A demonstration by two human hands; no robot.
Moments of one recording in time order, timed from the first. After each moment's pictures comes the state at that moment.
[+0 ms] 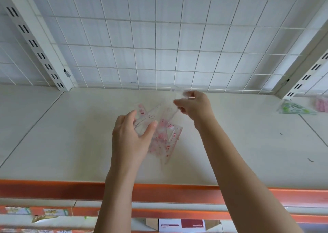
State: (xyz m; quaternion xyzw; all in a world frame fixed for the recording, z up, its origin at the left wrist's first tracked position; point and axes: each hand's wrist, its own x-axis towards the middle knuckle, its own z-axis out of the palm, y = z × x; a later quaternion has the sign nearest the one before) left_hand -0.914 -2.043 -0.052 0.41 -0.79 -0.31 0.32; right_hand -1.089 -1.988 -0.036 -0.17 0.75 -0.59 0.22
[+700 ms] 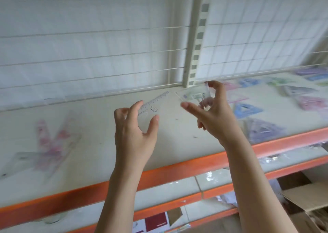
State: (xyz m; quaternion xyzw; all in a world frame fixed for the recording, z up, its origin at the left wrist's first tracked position) left_hand -1.054 -1.836 -0.022 0.25 -0.83 -0.34 0.36; right_hand -1.165 -1.696 0.002 -0.23 0.78 -0.58 0.02
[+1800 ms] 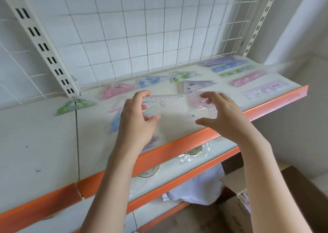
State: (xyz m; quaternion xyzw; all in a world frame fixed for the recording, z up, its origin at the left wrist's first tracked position) left_hand -1.283 -1.568 -0.029 0.14 -0.86 -0.44 0.21; right_hand -1.358 -1.365 -0.022 -0.21 0.94 -0.28 -0.04
